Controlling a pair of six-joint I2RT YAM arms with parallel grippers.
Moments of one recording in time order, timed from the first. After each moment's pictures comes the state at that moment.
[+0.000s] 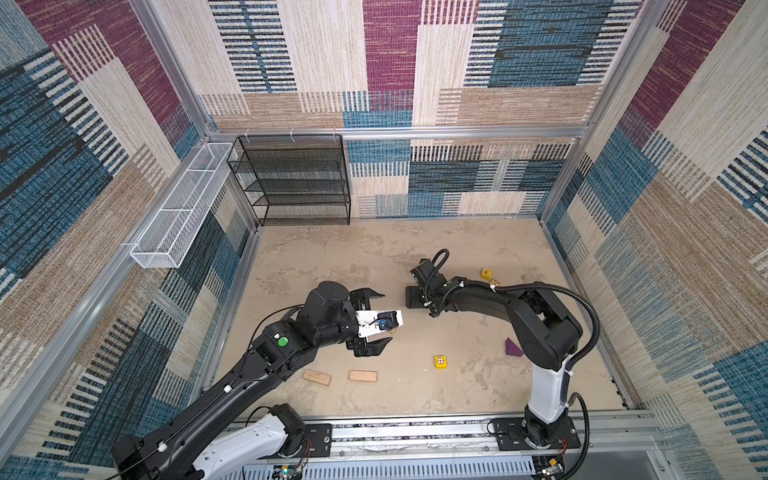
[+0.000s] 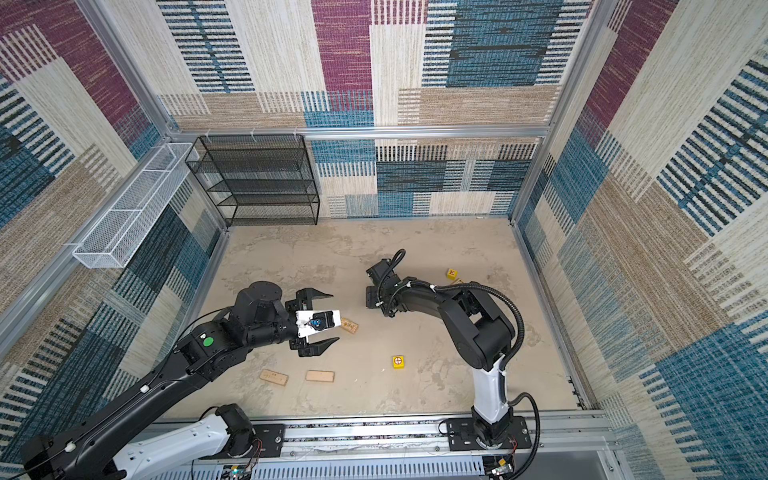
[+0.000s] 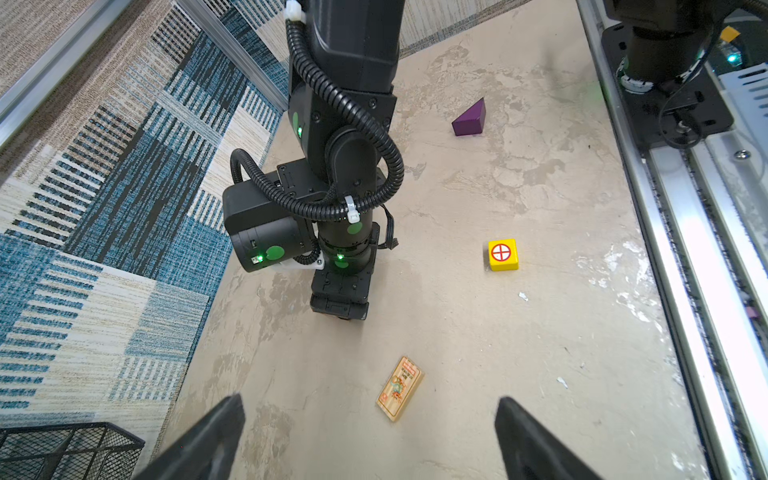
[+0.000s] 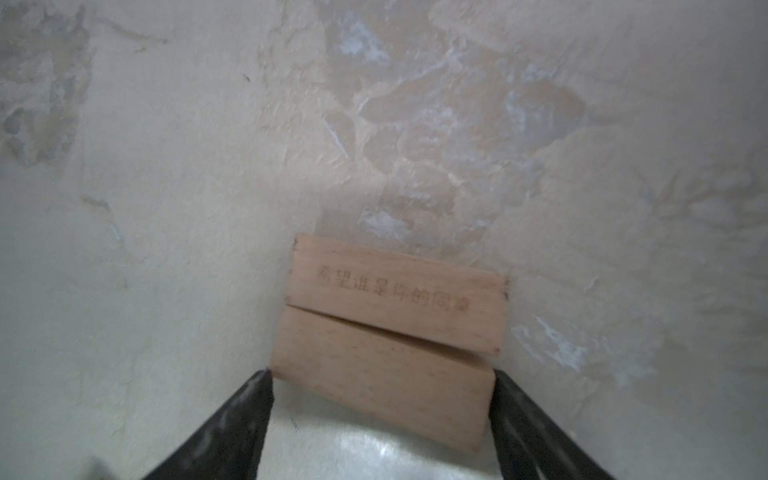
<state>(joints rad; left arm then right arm) -0.75 0.94 0.95 -0.58 0.21 0.79 0.64 1.93 1.20 -0.29 0.13 0.55</state>
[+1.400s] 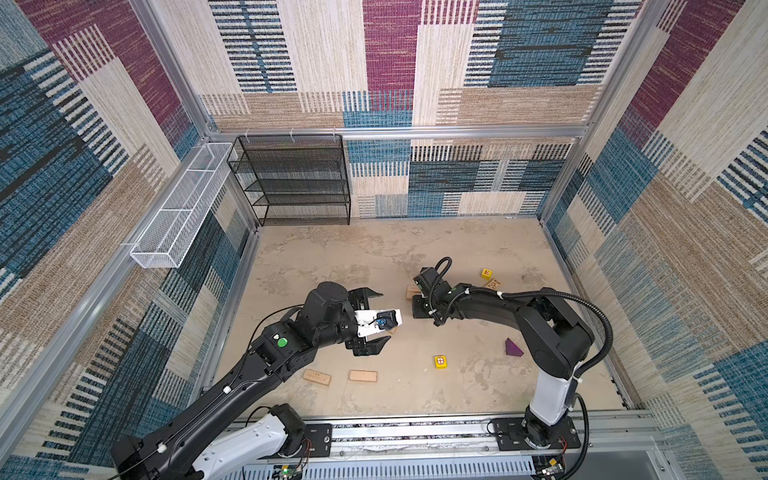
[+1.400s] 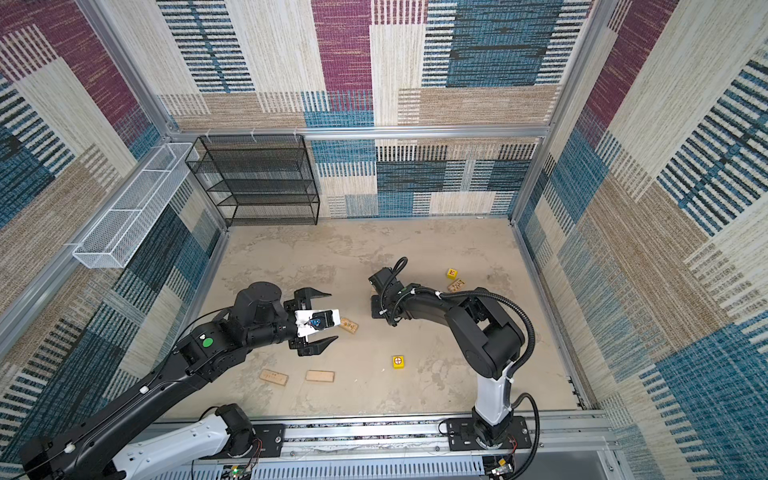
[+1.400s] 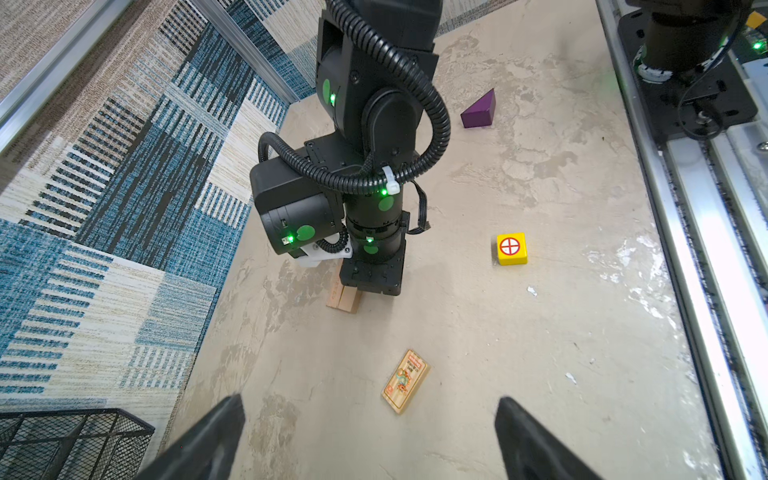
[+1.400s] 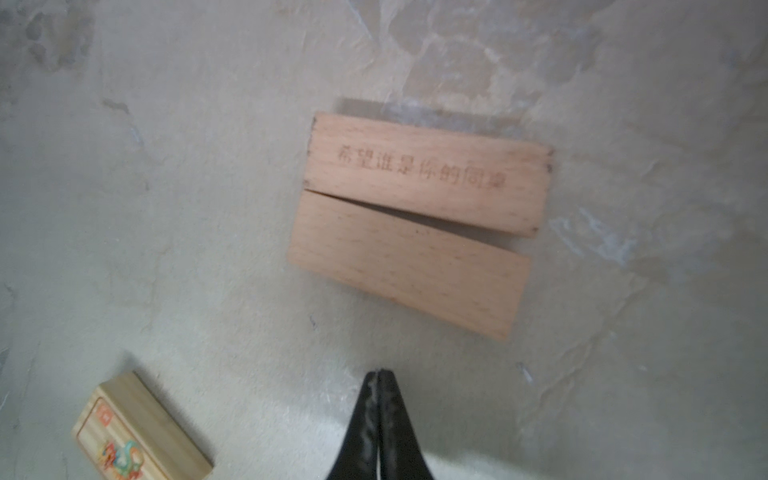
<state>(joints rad) -0.75 0.93 0.95 -0.58 0.19 0.79 0.66 1.86 1.10 -0.29 0.06 0.58</state>
